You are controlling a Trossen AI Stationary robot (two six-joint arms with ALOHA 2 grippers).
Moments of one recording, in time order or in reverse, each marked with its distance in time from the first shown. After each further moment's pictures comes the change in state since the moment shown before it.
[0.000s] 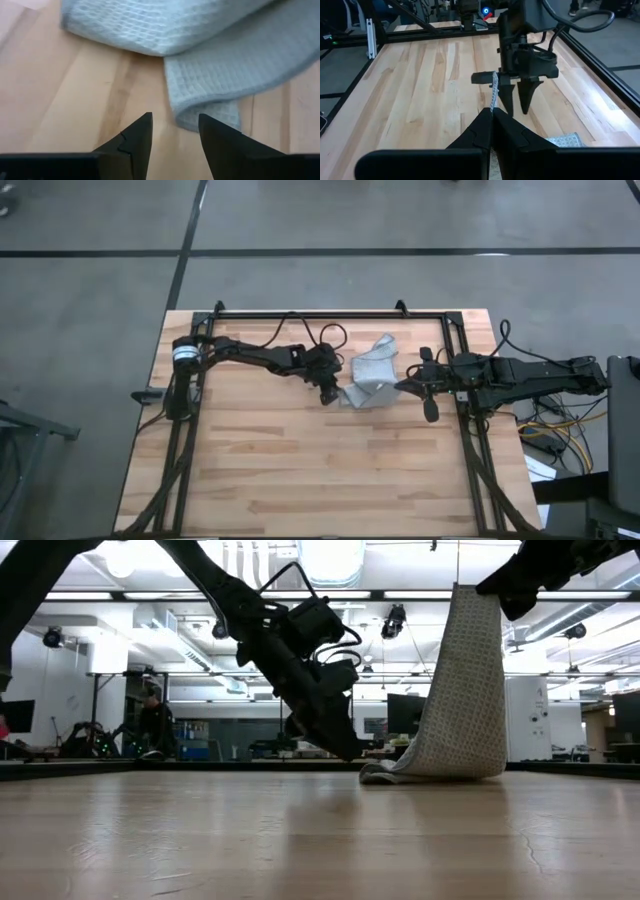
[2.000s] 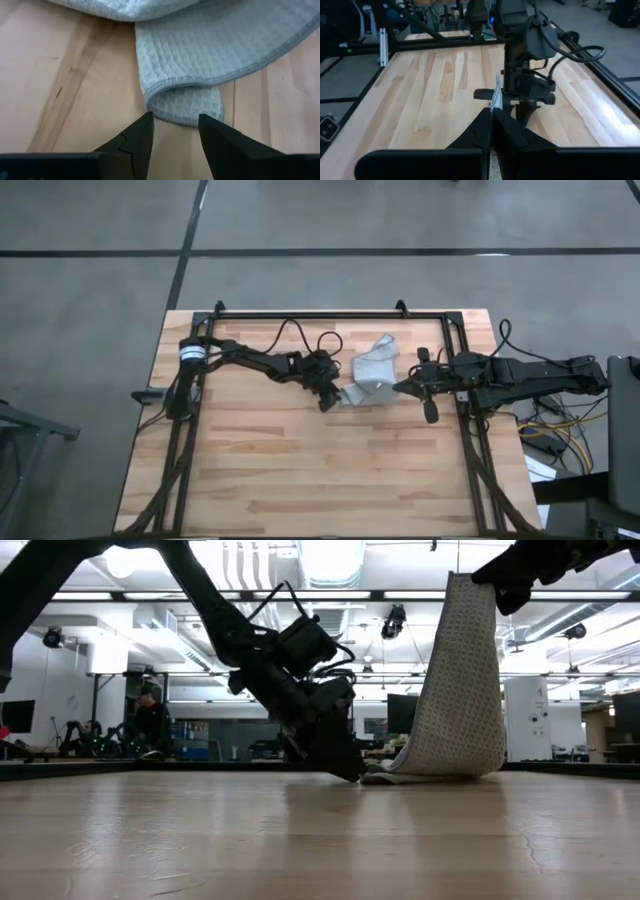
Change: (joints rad) left arm -0.010 0.078 -0.109 0.227 0.127 -0.100; right arm 0.000 0.020 0.000 0.066 -0.043 -0.011
